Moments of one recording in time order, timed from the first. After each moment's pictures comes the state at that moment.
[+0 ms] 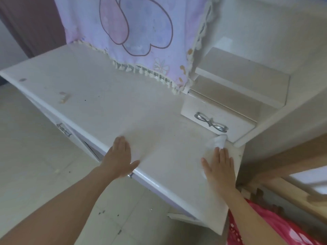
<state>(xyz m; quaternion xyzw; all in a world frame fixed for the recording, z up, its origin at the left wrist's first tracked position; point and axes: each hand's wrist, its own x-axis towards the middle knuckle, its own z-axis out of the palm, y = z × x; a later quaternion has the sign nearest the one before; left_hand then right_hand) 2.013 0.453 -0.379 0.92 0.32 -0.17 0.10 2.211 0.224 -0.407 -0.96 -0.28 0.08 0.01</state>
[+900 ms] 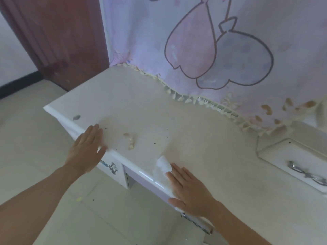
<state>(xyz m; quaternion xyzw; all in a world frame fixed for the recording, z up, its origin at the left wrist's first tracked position) 1.876 0.819 -0.402 0.93 0.35 0.00 0.11 2.056 0.536 -0.409 -0.78 -0.61 0.10 -0.09</state>
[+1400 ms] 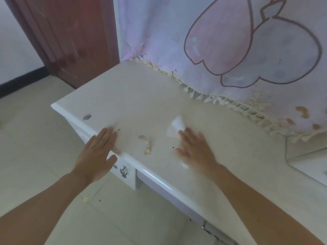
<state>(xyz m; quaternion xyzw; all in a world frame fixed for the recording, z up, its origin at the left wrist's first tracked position) 1.864 0.845 -0.430 0.96 0.26 0.04 0.10 2.107 0.652 -0.407 -0.82 -0.57 0.00 0.00</state>
